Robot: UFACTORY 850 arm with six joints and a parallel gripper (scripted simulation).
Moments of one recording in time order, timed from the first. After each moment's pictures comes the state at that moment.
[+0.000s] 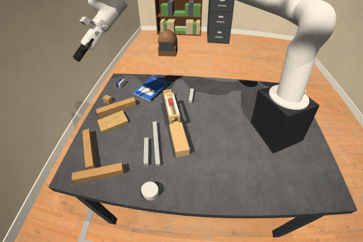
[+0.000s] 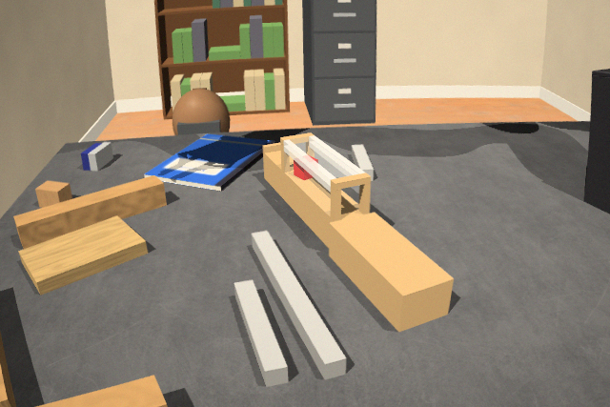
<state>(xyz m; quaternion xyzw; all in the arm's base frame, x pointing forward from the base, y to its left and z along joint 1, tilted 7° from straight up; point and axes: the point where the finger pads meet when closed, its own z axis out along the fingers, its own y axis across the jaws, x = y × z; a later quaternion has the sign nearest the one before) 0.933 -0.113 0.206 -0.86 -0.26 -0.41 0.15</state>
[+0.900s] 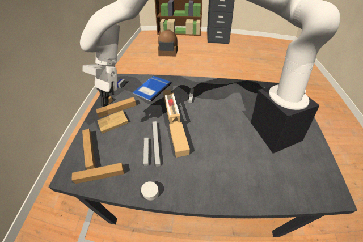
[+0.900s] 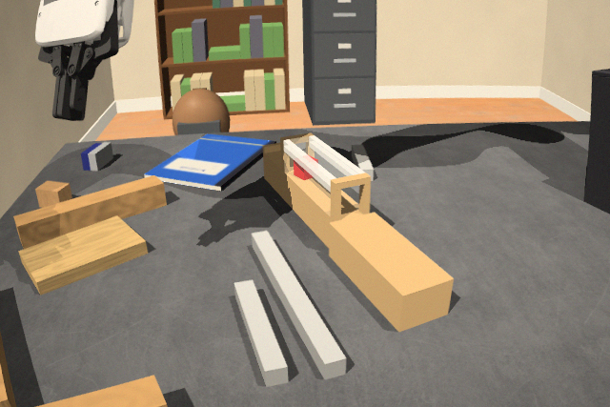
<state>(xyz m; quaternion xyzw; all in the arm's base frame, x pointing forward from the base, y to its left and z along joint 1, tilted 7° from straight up) 0.809 0.008 0.035 -0.87 -0.46 -0.15 0.07</state>
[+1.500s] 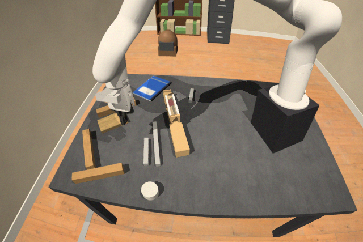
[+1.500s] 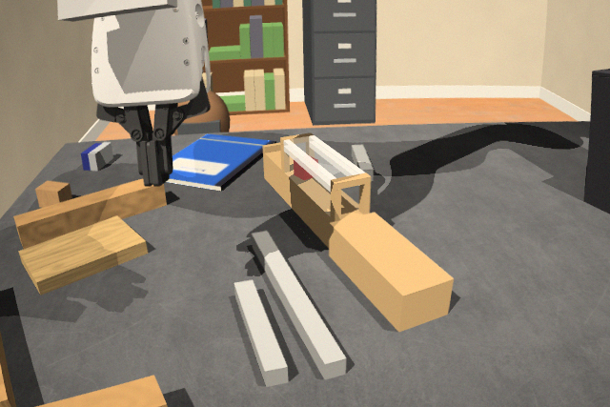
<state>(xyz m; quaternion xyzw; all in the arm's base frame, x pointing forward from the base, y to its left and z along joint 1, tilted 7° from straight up) 0.728 0.056 -0.026 -0.80 -0.60 -0.04 0.01</state>
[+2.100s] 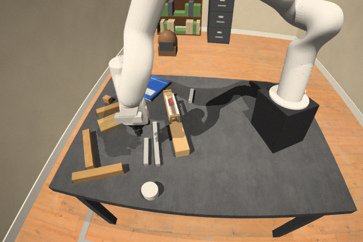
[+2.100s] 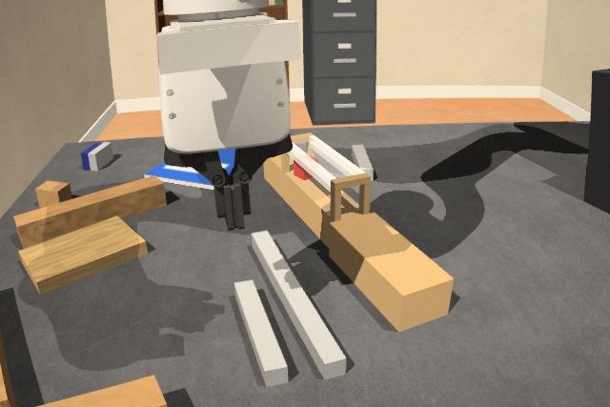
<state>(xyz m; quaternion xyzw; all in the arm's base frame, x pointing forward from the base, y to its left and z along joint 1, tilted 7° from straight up) 0.666 0.092 -0.061 -0.70 -0.71 0.02 -0.04</state>
